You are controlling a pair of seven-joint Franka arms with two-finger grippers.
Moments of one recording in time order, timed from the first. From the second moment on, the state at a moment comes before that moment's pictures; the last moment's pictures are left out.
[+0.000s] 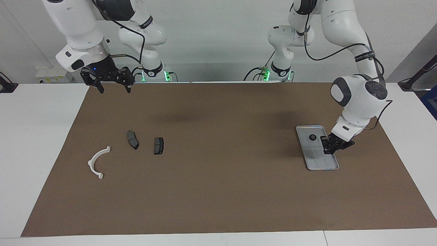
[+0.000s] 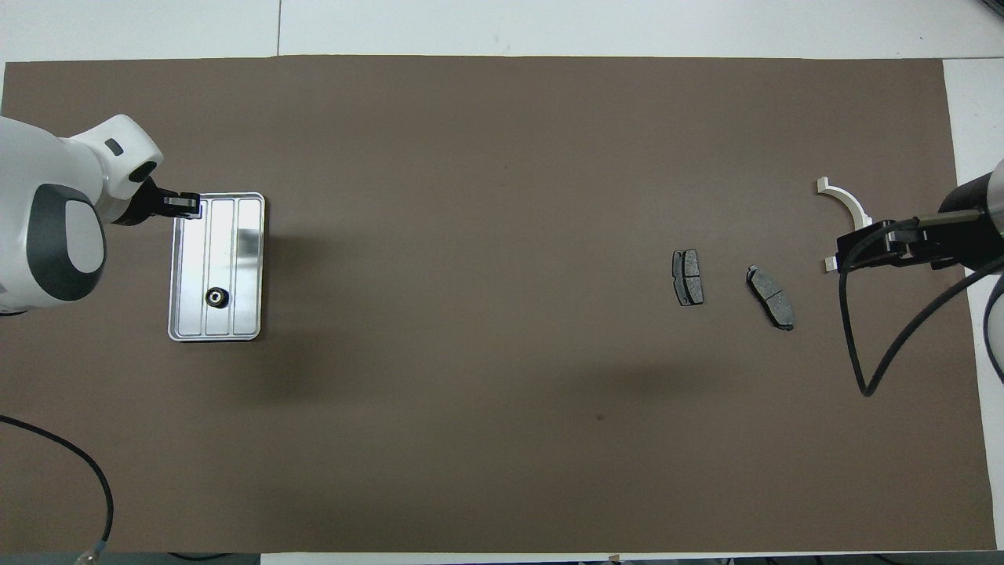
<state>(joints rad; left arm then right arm) -0.13 0.30 0.14 -1.88 -0.11 2.30 0.21 0.02 -0.03 0.03 -1.61 -0.02 1.54 0.05</state>
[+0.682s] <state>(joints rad) -0.14 0.30 0.14 -2.01 -0.11 2.45 0.20 0.02 -0.03 0.03 -1.62 -0.02 1.57 0.05</state>
